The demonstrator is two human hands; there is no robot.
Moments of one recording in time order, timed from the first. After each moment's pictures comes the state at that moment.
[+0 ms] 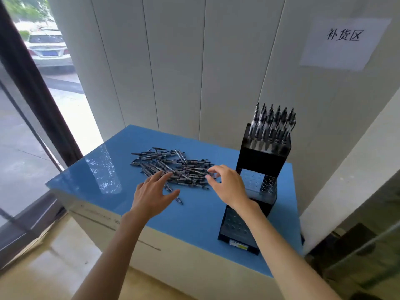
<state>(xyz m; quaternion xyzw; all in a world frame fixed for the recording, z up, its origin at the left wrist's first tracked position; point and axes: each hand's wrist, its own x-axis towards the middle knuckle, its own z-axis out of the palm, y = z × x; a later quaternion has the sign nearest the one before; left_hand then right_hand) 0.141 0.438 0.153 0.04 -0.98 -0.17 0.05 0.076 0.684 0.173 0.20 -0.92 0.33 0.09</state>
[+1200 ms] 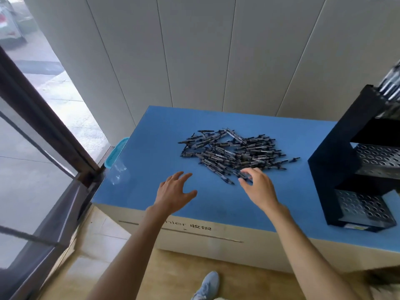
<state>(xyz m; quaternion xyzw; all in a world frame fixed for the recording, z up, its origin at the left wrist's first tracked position) 0.045 0.140 0.050 -0.08 -0.98 -0.18 -0.10 0.043 0.432 0.040 -0.02 -0.95 0.30 0.03</state>
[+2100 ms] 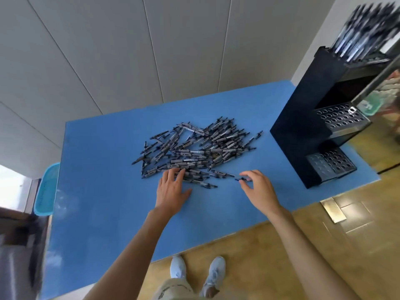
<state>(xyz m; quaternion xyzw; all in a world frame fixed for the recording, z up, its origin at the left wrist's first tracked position) -0.086 0.191 -0.022 -0.28 -0.95 -0.12 -0.08 0.056 0.449 0.015 -0.23 -0.92 0.31 0.05</state>
